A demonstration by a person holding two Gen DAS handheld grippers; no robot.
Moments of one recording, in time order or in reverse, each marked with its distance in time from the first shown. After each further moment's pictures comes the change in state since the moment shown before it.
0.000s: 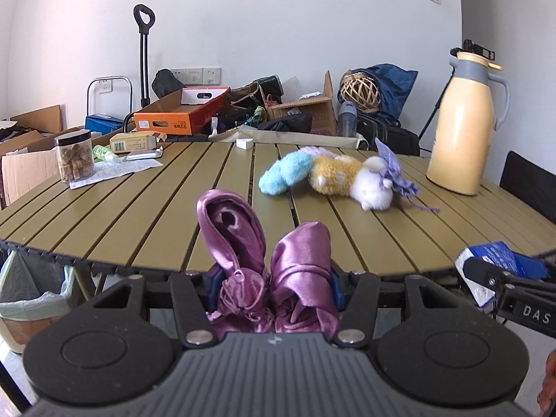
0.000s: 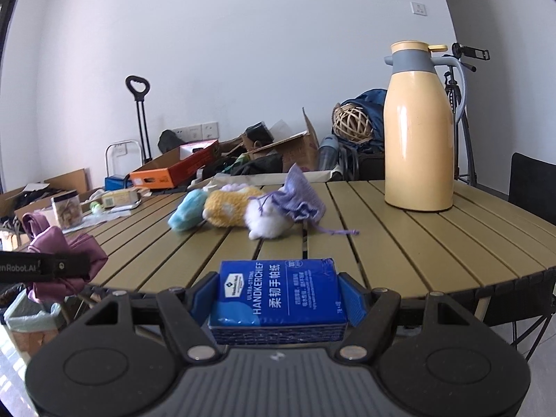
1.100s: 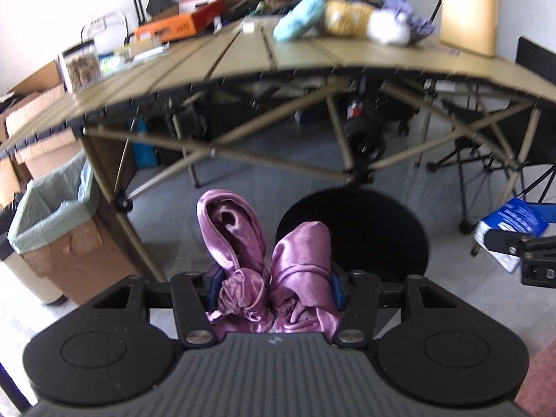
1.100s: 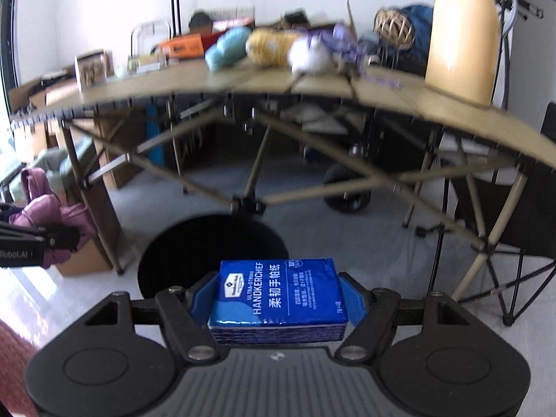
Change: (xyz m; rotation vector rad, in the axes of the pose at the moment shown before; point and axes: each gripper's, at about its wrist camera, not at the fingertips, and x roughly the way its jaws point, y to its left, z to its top) left arm 0.017 0.024 -0.114 0.123 0.315 0.080; right arm 0.007 0.023 -0.102 -0.141 0.394 0.042
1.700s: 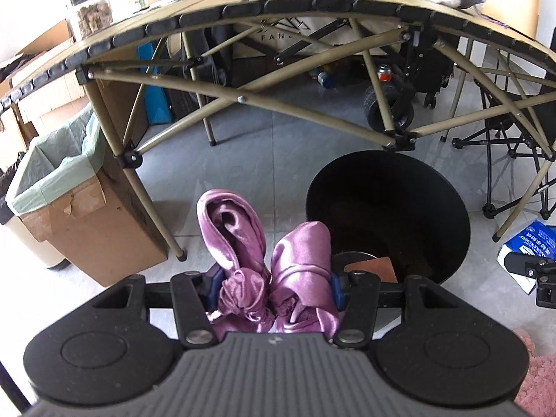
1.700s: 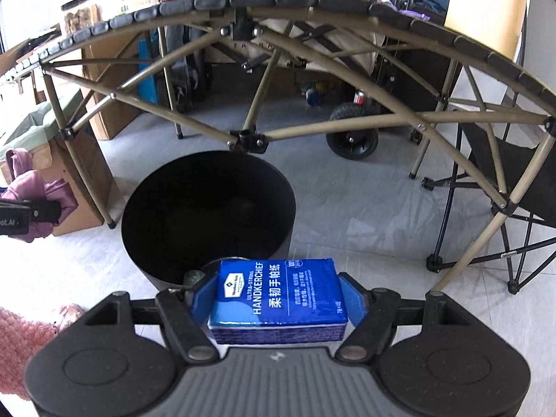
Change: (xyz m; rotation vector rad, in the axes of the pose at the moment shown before) left arm 0.042 0.024 -0.006 -0.062 0.130 0.037; right arm 0.047 0.009 -0.010 -0.002 0.187 -0.010
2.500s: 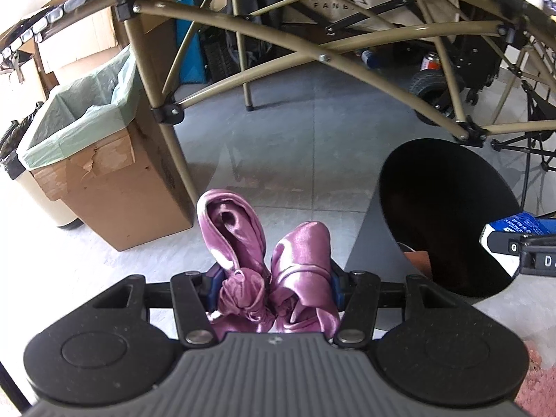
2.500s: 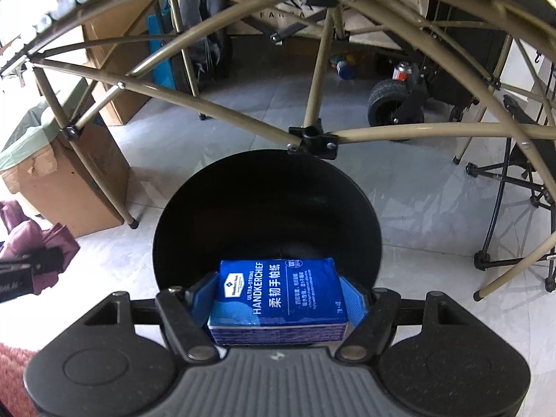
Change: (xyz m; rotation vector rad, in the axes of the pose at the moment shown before) left arm 0.039 0.052 0.001 -0.116 0.108 0.060; right arm 0.072 0.057 0.058 0.021 0.124 0.074
